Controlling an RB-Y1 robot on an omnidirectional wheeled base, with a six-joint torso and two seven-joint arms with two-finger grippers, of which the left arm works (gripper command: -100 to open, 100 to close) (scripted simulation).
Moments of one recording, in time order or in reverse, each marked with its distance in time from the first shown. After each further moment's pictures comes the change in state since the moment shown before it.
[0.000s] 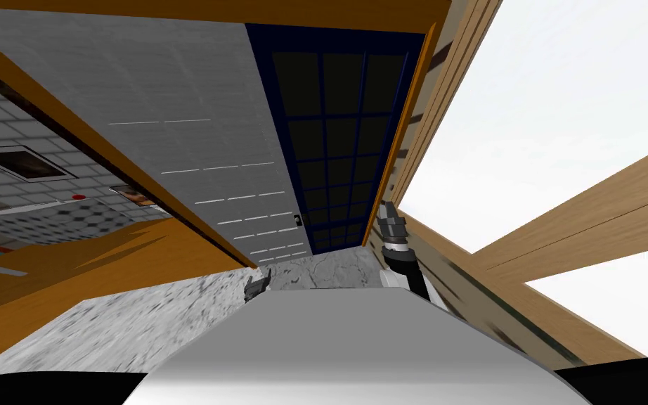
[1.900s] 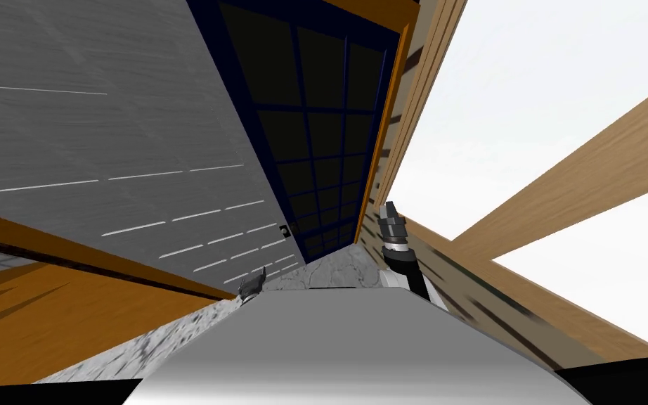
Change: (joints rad) arm -0.101 -0.031 0.149 0.062 0.079 0.037 -0.086
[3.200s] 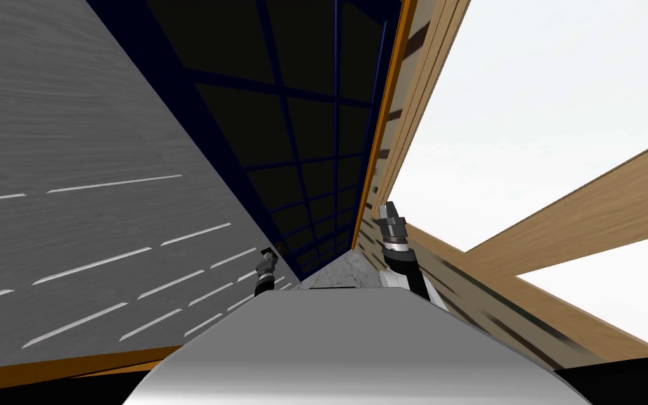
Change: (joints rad) arm -0.137 -0.037 -0.051 -0.008 -0.015 -0.018 -0.011
